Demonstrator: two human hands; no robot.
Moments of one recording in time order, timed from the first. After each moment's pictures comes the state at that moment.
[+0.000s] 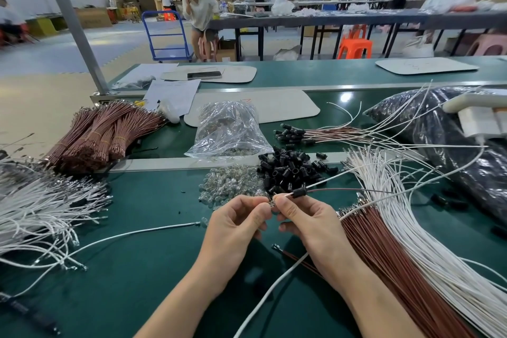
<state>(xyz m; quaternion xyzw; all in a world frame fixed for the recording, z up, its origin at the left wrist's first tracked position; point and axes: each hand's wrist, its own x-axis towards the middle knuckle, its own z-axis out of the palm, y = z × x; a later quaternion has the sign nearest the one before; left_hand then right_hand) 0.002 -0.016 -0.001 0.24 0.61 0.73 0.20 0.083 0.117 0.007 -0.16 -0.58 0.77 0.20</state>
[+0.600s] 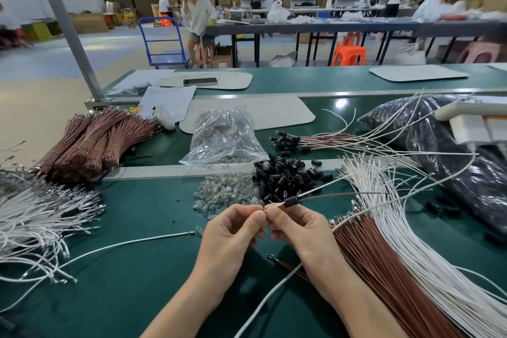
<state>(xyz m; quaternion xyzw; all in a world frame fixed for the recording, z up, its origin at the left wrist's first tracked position) 0.002 -0.012 -0.002 0.22 0.61 0.73 0.20 0.082 0.112 0.012 -0.16 -0.59 0.76 0.19</state>
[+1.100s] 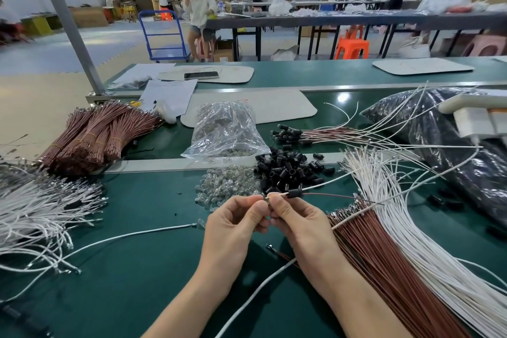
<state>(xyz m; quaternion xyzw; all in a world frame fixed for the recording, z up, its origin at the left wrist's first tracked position) 0.008 -0.006 0.001 0.18 0.58 0.77 0.19 0.074 0.106 0.005 -0.17 -0.49 0.83 0.21</state>
